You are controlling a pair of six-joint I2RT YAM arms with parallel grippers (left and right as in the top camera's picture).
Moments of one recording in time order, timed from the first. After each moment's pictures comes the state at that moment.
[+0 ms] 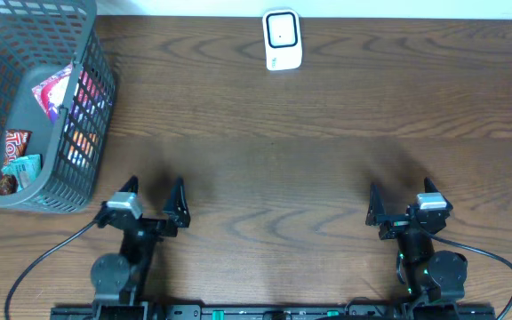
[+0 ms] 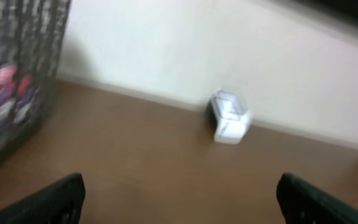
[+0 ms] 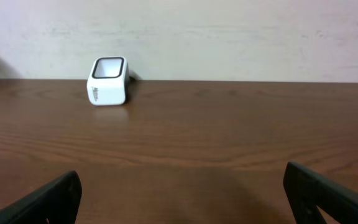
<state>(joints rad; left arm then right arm) -0.05 0.01 0.01 0.03 0.14 -0.34 0.07 0.01 0.01 -0.07 -0.03 0.02</state>
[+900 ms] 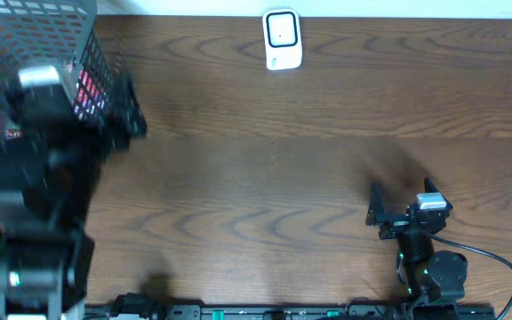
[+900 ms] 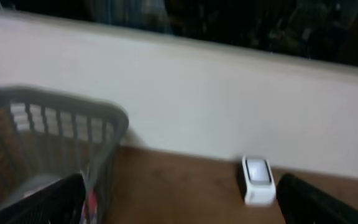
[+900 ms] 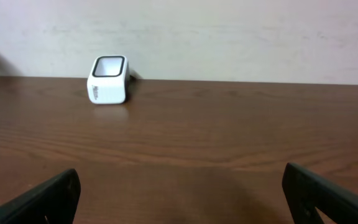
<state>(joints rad) -0.05 0.92 1.30 -0.49 -0.05 -0.17 0.07 0.01 0.01 -0.07 -0.02 0.02</state>
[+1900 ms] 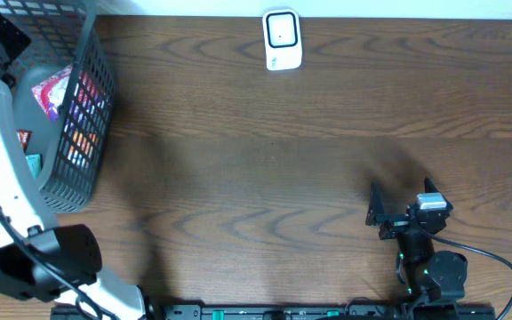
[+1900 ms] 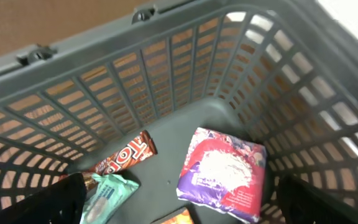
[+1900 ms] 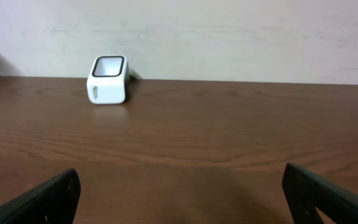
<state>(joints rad) 0.38 1.82 2.09 -1.09 -0.36 -0.46 0.07 0.01 0.01 -0.07 -0.02 0.02</state>
